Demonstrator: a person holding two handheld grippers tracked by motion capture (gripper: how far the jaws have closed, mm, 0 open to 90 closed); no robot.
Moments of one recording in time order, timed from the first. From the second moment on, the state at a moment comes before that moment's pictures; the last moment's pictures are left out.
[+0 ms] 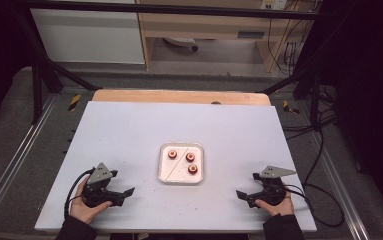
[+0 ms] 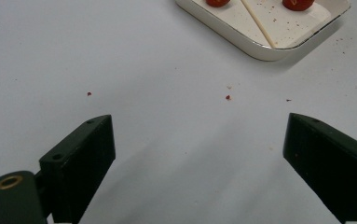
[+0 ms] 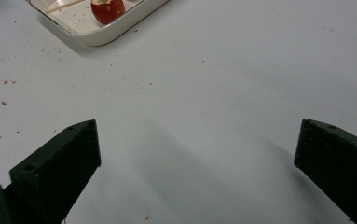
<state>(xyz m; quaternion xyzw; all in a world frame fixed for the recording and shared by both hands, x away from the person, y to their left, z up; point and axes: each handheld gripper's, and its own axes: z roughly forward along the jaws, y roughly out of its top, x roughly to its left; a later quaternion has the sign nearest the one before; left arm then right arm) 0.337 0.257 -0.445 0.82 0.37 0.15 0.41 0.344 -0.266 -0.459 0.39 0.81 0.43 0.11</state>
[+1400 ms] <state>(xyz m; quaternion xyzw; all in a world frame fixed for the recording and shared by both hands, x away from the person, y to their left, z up) 0.342 0.212 -0.425 0.84 0.35 0.16 0.39 0.344 -0.264 -0.460 0.39 0.81 0.42 0.11</state>
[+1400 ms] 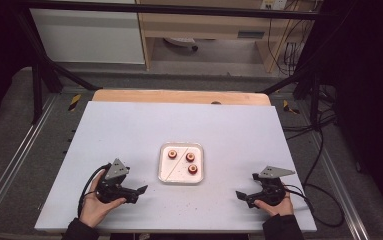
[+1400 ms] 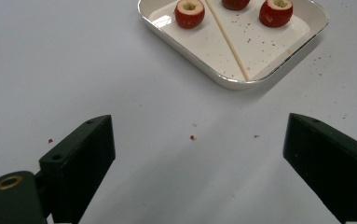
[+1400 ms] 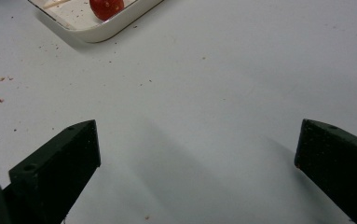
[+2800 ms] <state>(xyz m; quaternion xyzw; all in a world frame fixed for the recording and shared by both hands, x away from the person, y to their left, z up) 0.395 0.105 -0.429 0.86 0.36 0.14 0.32 0.344 -0.263 -0.461 0.39 0.81 0.42 0.10</state>
